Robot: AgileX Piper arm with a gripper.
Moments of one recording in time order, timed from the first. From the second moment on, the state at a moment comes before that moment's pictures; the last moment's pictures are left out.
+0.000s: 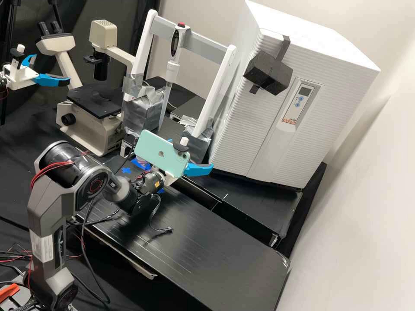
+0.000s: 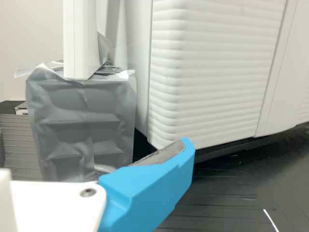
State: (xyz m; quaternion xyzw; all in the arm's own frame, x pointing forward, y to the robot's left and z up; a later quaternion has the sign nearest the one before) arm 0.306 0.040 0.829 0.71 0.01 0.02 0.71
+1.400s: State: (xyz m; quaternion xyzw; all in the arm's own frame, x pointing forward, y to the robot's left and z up) arm 0.337 0.077 0.970 0.73 -0.06 0.13 0.67
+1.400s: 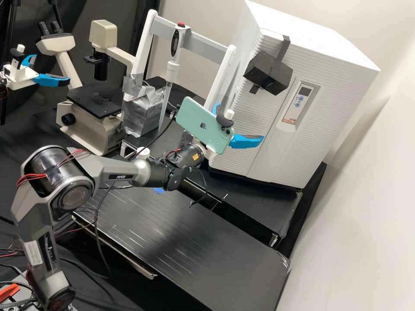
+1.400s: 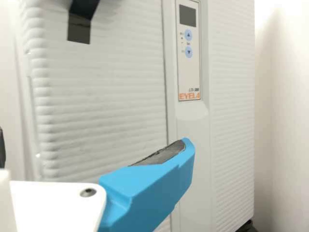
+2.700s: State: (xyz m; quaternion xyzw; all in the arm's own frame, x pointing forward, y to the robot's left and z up) arm 0.340 0.080 0.980 0.72 -0.07 0.14 0.68
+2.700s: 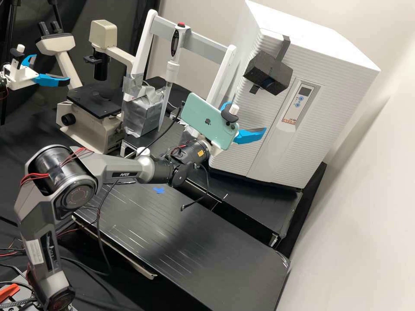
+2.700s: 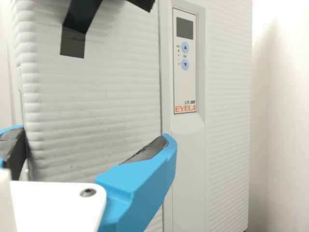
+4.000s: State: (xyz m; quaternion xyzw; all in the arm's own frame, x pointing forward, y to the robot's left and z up) arm 0.338 0.080 0.973 0.70 -0.05 0.14 0.70
